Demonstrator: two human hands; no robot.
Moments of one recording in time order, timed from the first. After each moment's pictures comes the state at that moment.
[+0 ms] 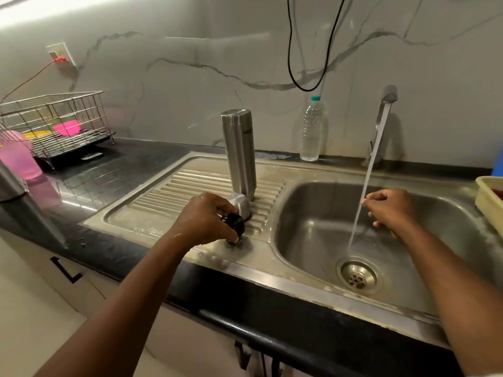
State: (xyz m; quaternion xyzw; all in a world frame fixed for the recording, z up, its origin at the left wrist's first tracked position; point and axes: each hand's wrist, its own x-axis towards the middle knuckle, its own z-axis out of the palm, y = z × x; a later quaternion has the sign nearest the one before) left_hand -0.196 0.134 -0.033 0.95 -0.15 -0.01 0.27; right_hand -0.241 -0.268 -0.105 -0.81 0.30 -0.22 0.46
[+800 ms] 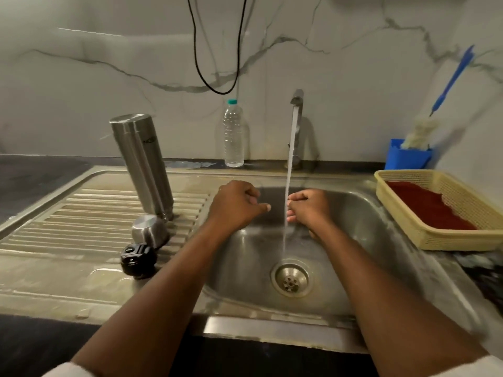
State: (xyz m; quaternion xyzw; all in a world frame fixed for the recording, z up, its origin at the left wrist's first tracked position) left_hand -0.168 -0.085 -0.062 0.87 -0.29 0.03 0.39; right_hand -0.222 -0.274 -0.115 -0.72 0.33 -0.24 0.55
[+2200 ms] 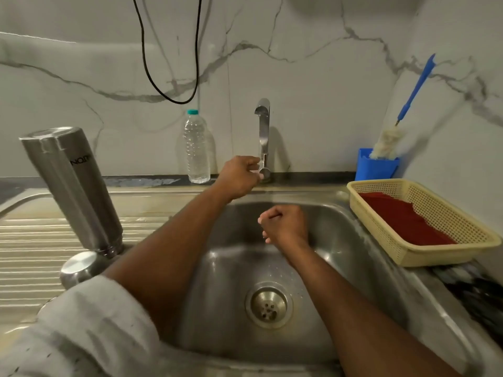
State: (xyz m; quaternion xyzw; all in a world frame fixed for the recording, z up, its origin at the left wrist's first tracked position) left_hand -0.089 -0.208 -0.033 0.82 -0.38 -0.06 0.44; right_hand -0.222 -0.268 -0.112 -0.74 0.37 -0.27 0.49
